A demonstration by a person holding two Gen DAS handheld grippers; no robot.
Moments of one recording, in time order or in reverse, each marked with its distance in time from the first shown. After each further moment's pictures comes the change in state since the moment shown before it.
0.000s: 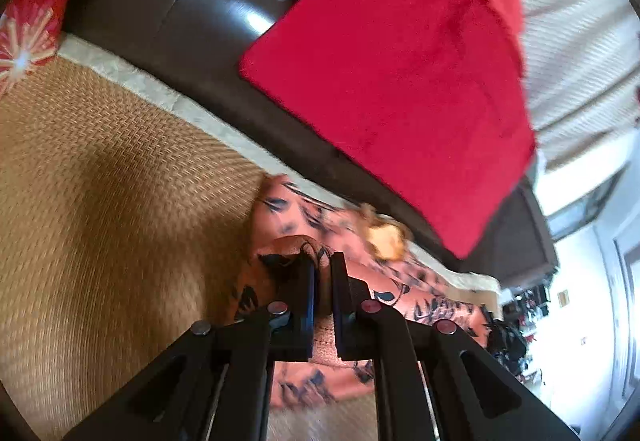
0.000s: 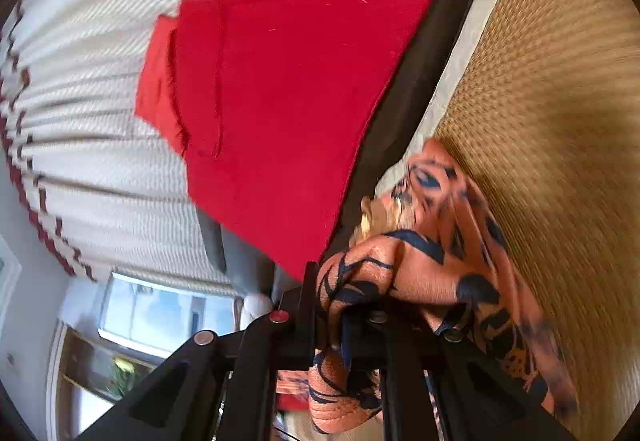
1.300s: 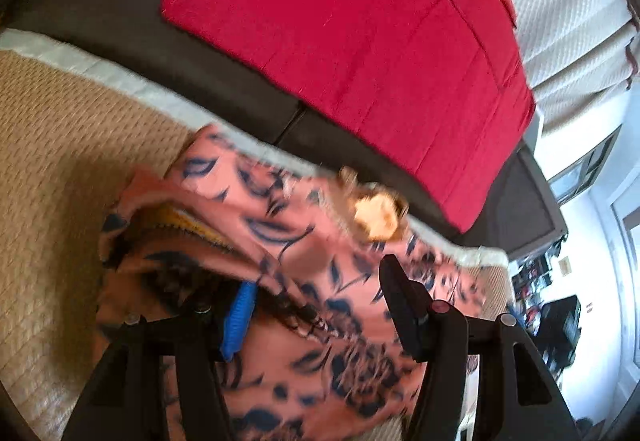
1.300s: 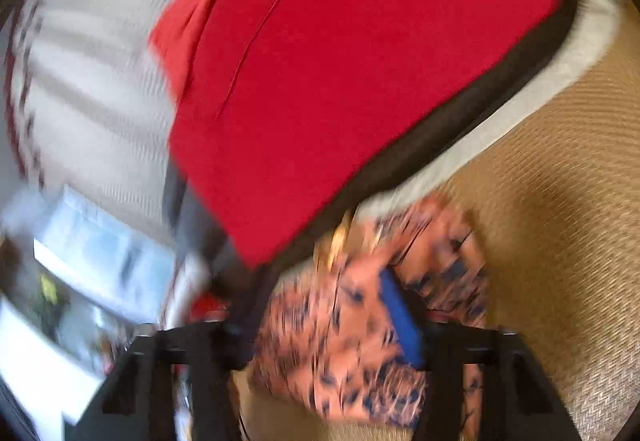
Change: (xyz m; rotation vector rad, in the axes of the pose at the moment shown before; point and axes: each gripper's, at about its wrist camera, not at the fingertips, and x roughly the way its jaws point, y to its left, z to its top) left arm 0.089 -0.049 -0.035 0.106 0.018 -0.065; right arm 0.002 0.066 -0.008 -0.420 0.122 -0.203
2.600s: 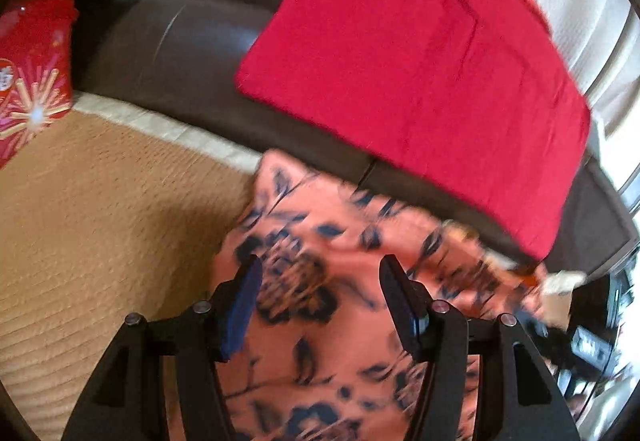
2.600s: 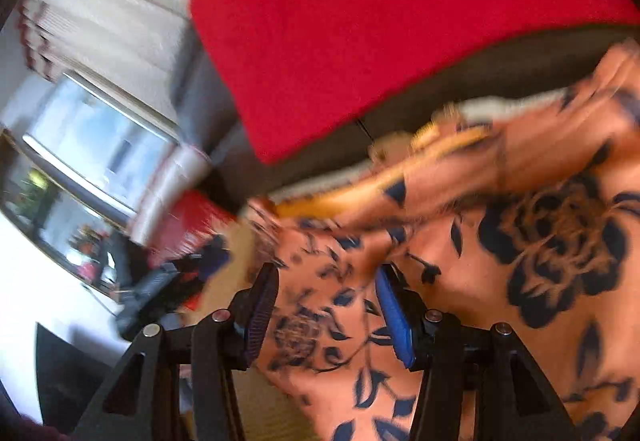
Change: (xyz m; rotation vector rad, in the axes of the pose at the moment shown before) left arm -0.045 -0.020 -0.018 0.090 -0.160 0.390; right arm 0.145 0.045 -0.064 -0.191 0.278 -0.017
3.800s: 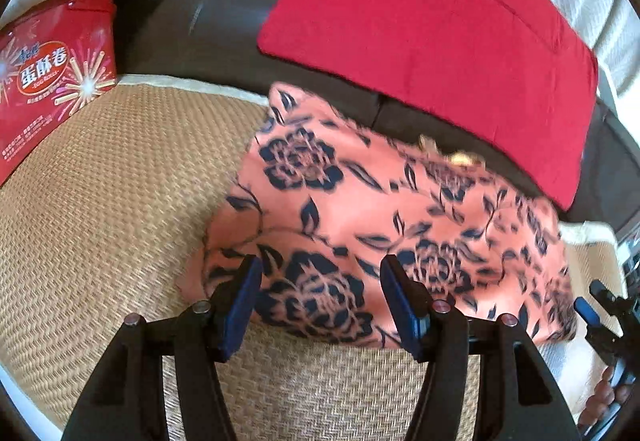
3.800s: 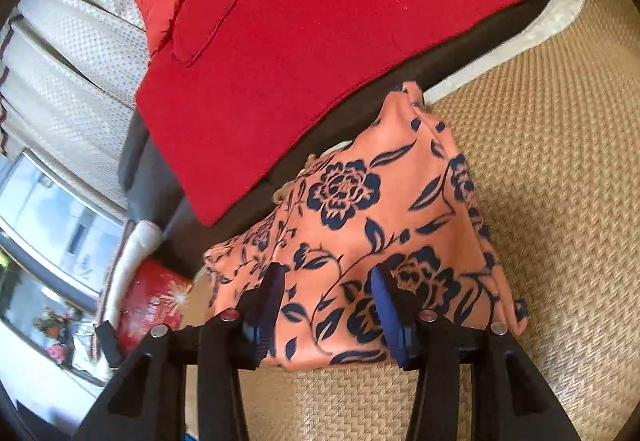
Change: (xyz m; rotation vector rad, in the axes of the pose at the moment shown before) left arm -0.052 -0.030 -0.094 0.064 0.053 0.126; right arm -0.158 -0.015 -0.106 0.216 -0.301 -0.188
